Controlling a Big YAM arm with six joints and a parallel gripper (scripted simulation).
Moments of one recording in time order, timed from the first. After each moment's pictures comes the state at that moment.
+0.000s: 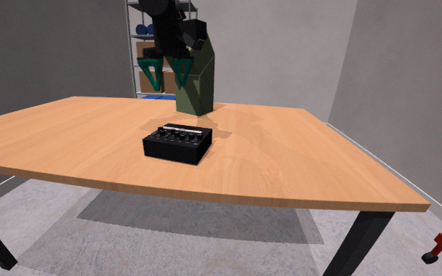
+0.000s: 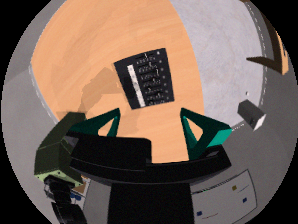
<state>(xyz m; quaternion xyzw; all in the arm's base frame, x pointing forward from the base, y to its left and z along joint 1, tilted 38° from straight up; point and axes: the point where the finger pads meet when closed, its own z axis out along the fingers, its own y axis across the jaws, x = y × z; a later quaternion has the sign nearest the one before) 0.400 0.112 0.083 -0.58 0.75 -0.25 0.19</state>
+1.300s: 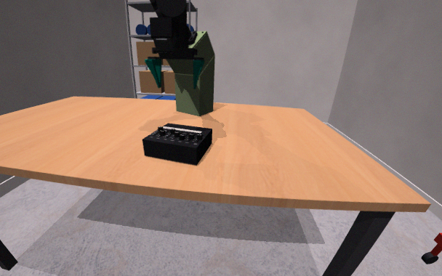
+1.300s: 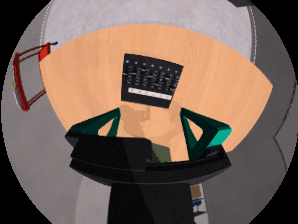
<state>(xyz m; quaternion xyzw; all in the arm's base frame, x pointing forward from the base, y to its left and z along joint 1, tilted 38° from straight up) 0.393 0.124 0.074 -0.08 0.94 -0.13 0.30</state>
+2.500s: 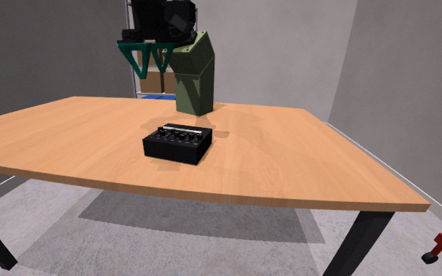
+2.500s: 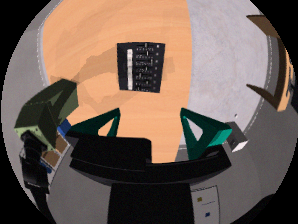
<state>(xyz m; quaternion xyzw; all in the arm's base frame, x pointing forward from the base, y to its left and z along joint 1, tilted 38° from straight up) 0.410 0.098 0.139 -0.69 0.67 -0.26 0.11</state>
